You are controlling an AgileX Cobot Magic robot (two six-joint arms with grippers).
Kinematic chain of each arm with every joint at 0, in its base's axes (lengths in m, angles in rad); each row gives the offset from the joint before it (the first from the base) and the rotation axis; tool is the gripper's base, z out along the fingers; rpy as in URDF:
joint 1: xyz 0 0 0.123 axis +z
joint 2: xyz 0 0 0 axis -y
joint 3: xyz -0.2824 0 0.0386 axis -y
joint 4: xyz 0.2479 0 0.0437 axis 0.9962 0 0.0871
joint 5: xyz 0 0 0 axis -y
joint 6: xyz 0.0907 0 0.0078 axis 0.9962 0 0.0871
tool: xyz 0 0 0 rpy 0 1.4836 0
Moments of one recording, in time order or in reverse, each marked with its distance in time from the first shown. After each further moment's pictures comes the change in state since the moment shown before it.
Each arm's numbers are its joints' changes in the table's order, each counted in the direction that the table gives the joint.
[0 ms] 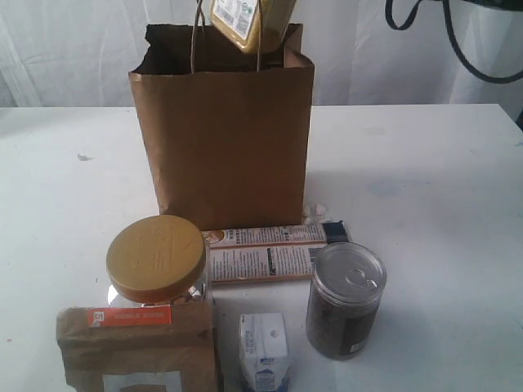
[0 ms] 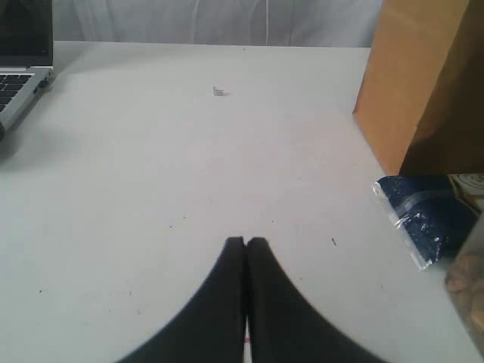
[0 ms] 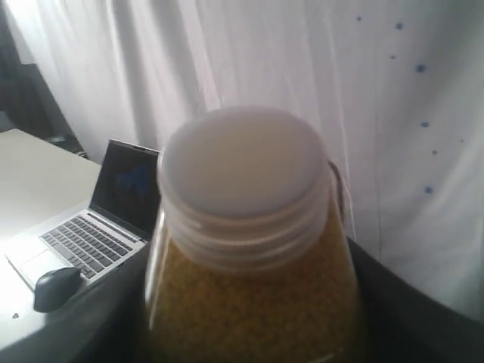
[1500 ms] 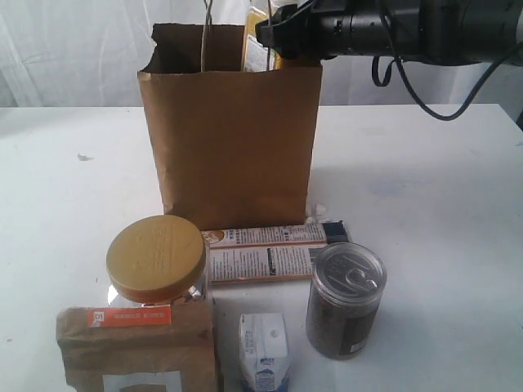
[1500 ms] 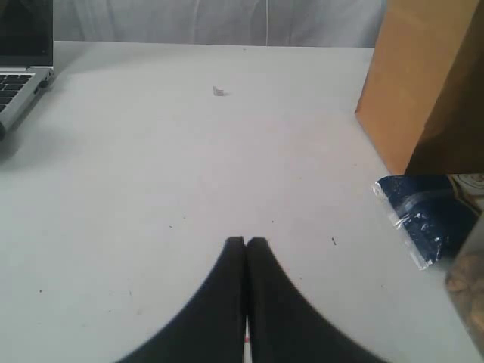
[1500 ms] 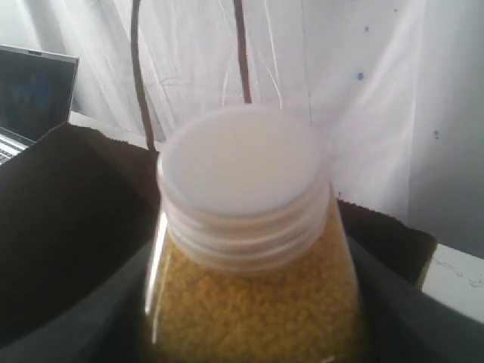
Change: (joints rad) left arm 0.000 0.000 0.000 0.000 0.000 0.000; right arm -0.004 -0.176 0.004 -0.108 0.120 0.020
